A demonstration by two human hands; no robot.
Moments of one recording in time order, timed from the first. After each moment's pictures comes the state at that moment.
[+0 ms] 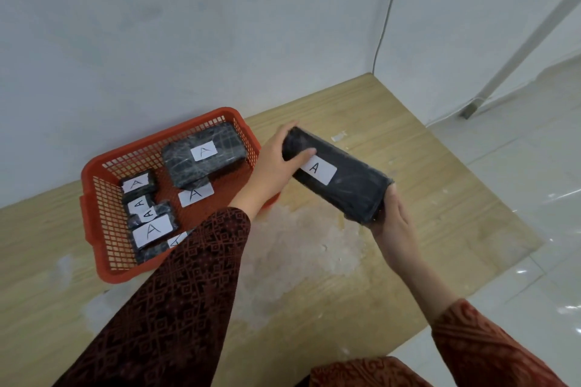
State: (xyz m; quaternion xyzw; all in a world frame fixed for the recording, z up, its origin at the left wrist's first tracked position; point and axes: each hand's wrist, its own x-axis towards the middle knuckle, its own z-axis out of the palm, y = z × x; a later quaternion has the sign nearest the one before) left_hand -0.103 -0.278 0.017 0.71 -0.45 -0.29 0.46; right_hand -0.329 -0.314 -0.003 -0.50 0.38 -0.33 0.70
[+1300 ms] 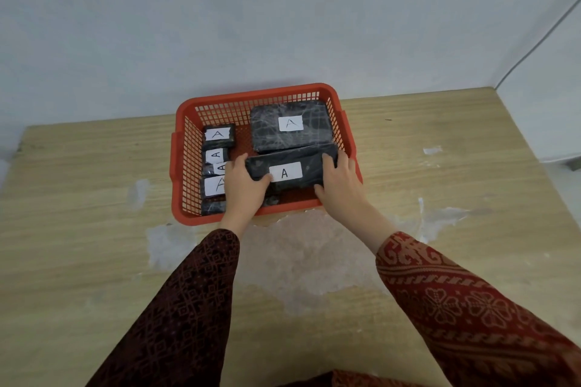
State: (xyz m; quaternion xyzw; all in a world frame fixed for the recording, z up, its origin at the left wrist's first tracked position) left_hand -0.016 -0.135 -0.059 0.91 -0.09 -0.11 0.39; right_hand -0.125 -0.275 -0.021 -0.95 0.27 0.04 0.16
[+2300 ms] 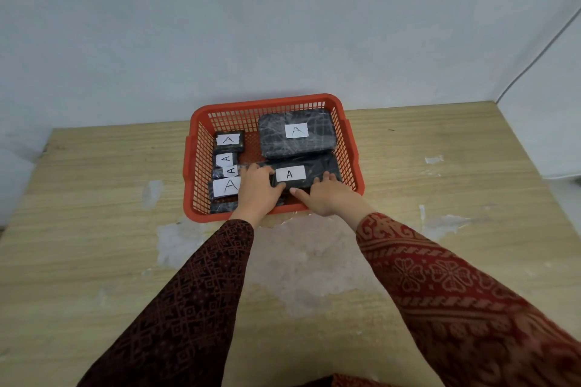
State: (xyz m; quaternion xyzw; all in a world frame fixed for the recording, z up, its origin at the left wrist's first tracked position) left_hand -0.017 -0.140 -0.052 0.94 -0.22 -0.13 0.22; right_hand -0.098 -0.267 -0.027 -0.91 0.20 0.34 0.12
